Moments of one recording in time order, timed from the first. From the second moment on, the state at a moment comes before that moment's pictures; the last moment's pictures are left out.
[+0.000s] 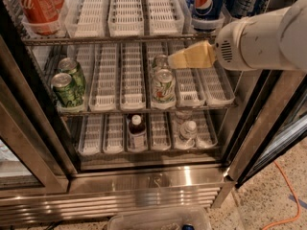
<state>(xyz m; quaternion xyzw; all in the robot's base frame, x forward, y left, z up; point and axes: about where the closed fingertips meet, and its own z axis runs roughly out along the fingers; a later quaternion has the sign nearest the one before) 0.560 -0.123 0.998 -0.22 0.83 0.07 0.50</state>
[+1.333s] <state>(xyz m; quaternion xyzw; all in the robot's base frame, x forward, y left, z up) 0.552 -0.122 1.028 -0.15 0.82 0.08 0.54</state>
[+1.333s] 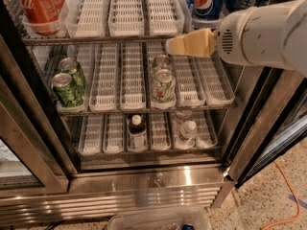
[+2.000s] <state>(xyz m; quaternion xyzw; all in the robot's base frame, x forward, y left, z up) 0.569 -0.124 1.030 -0.11 0.79 0.08 0.59</state>
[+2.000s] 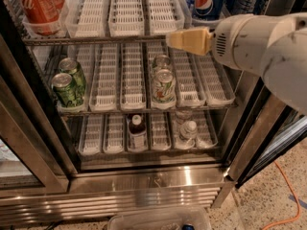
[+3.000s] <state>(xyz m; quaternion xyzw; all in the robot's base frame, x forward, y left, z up) 0.559 -0.166 1.082 -0.05 0.75 0.05 0.65</state>
